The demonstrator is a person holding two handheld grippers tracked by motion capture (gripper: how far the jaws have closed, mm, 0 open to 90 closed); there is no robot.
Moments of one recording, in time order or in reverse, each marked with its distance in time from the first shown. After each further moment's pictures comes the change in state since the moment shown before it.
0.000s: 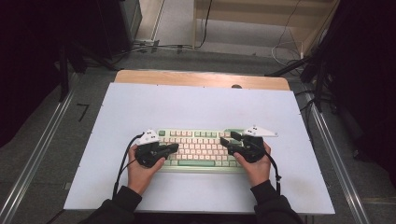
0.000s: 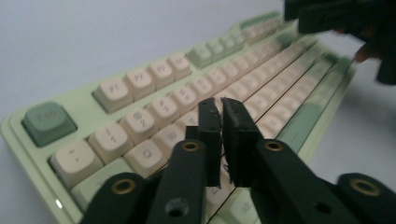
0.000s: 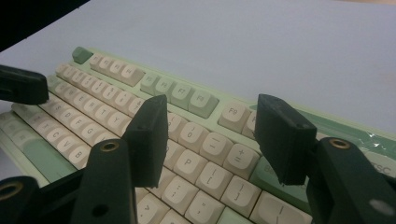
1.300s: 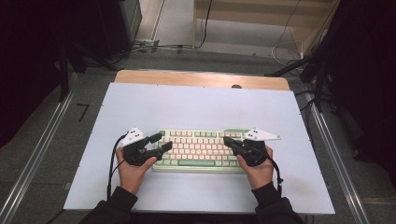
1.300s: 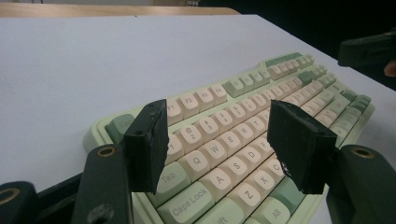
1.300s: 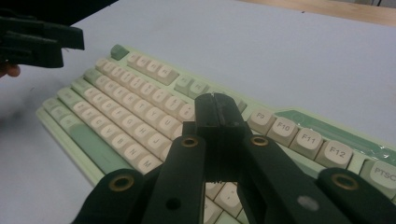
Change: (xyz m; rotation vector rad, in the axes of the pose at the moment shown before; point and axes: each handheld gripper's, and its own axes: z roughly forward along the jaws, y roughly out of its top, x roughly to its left) left arm 0.014 -0.004 -0.027 -0.152 0.085 -0.044; right arm 0.016 0.005 -0.021 -0.003 0.055 -0.080
